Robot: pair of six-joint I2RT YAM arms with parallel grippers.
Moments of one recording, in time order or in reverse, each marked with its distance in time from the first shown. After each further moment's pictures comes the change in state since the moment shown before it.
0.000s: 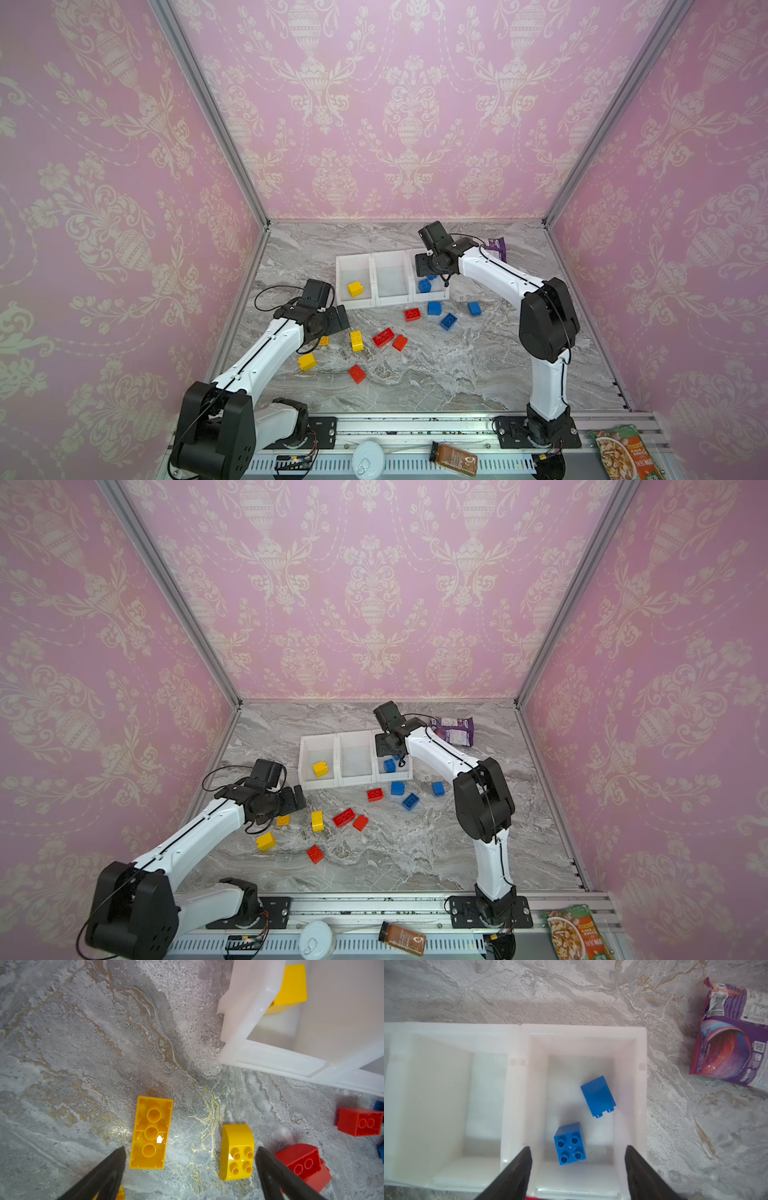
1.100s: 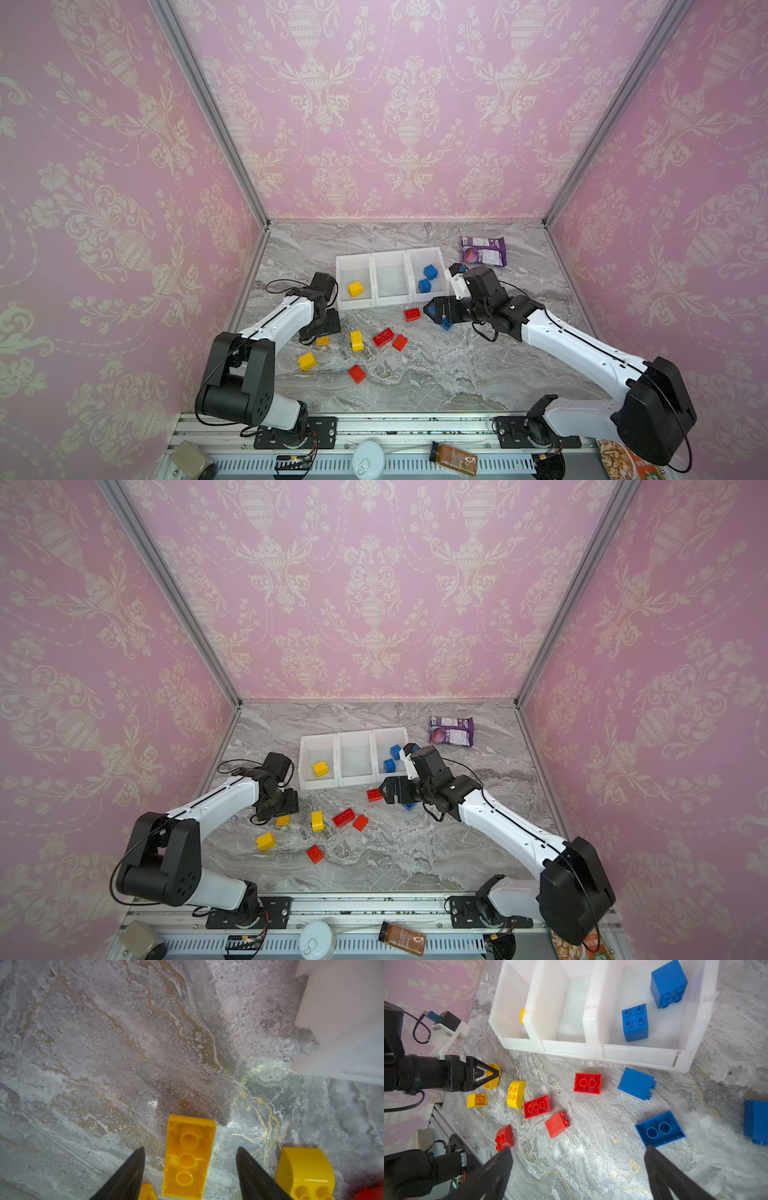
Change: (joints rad) left arm 0.034 0.266 0.099 -0.098 -0.081 0.116; right arm 0.034 -0.679 -0.752 0.289 -0.391 0.103
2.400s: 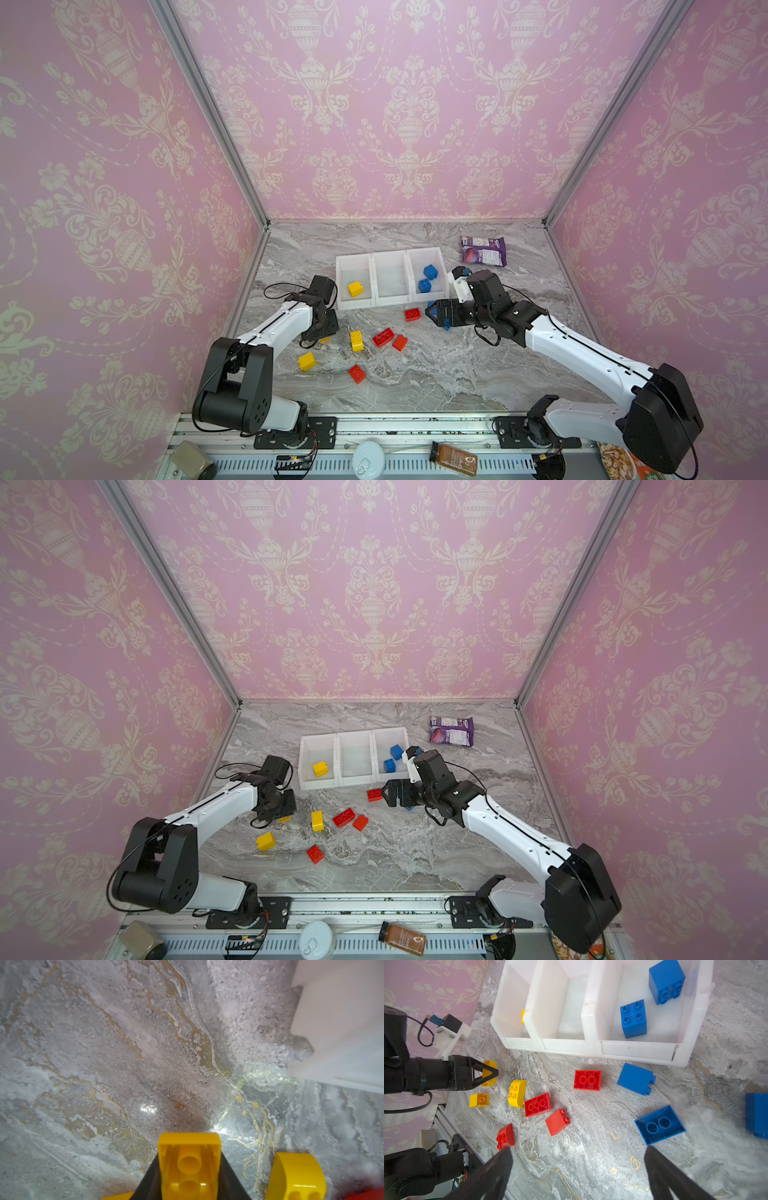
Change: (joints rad) left arm 0.000 -0.070 -0.050 0.060 0.016 -0.054; right arm 0.000 -0.038 -0.058 0.024 0.001 0.019
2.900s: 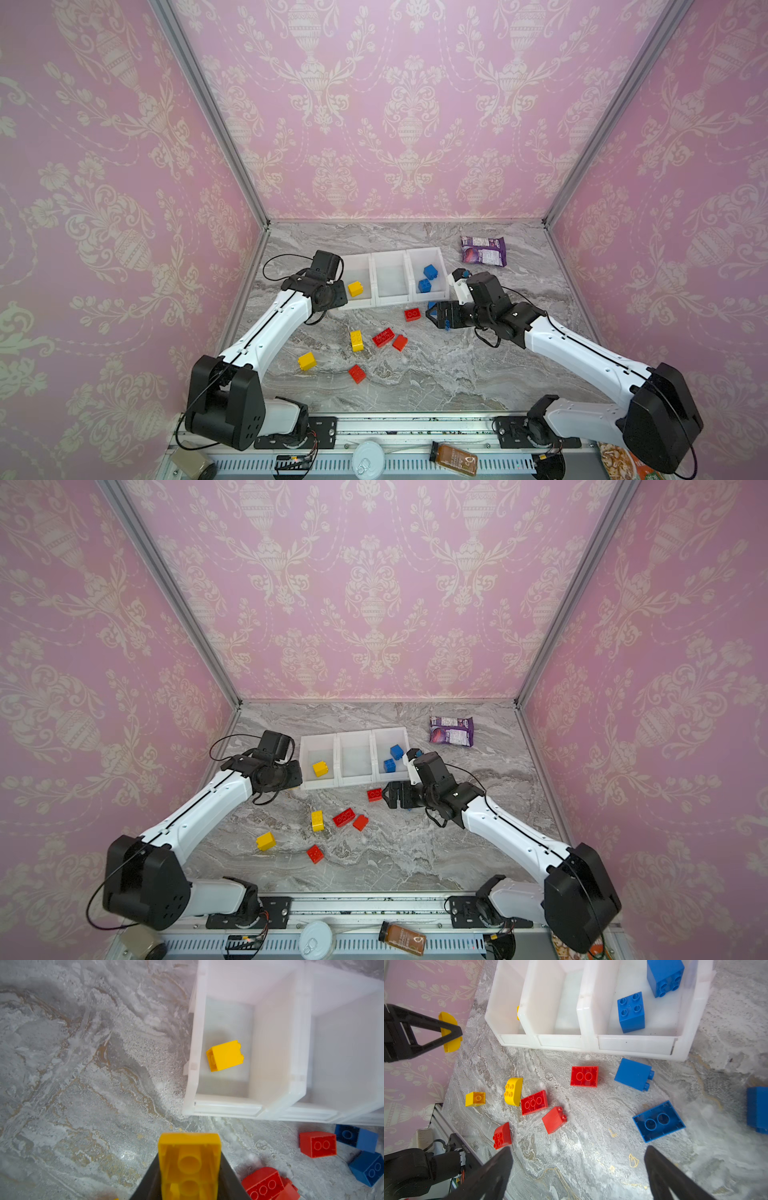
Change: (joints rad) left arm -0.081 -0.008 0.280 -0.012 -0.014 0.009; right arm 0.000 0.000 -0.019 0.011 0.001 0.003
